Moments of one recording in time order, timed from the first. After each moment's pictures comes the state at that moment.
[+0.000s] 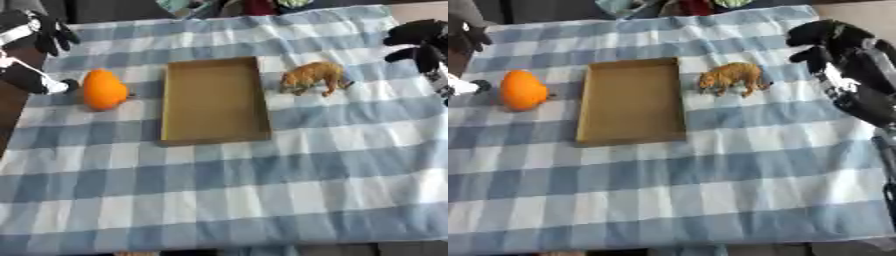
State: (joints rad) left arm -0.66 0.82 -0.22 -1.43 -0.48 0.03 -0.45; right arm -0.34 -0.45 -0.02 -1.81 -0.12 -0.21 0.33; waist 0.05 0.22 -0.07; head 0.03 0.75
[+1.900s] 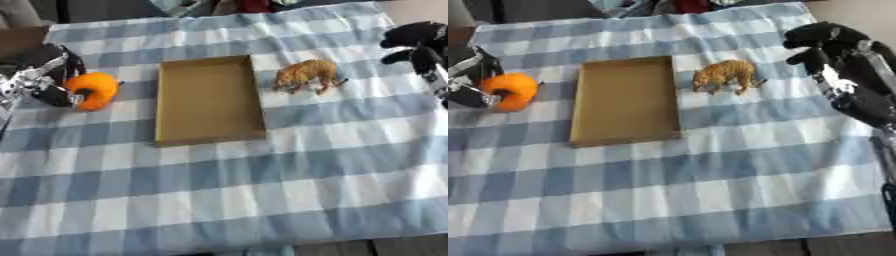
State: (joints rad) left arm -0.73 0.68 -0.24 -1.18 -0.77 -0.04 -0.31; right arm -0.34 -0.45 -0.02 -1.81 -0.11 -0.21 0.34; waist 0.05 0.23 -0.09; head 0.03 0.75
